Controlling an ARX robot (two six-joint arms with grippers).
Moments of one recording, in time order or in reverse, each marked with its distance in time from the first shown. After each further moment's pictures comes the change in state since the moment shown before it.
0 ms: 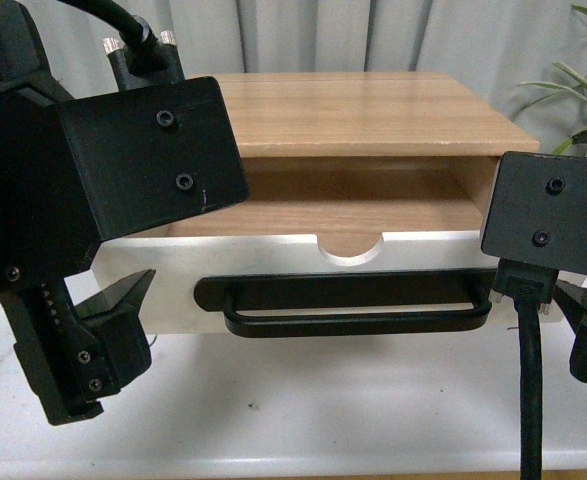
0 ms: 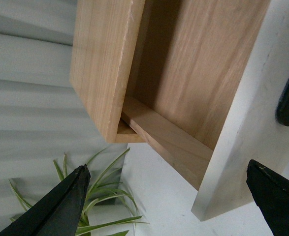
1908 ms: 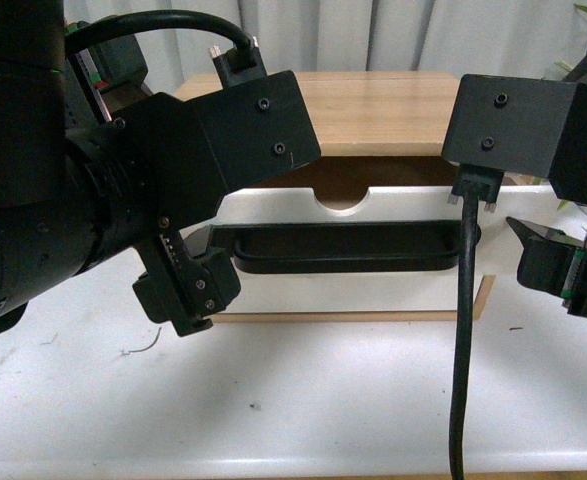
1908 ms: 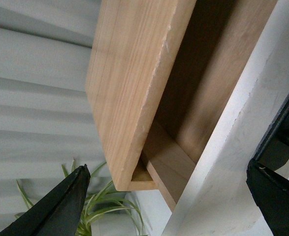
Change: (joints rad) left arm -0.016 0.299 0.138 0.260 -0.095 -0.031; right arm -0.039 0.159 0.211 -0.058 -0.008 0.053
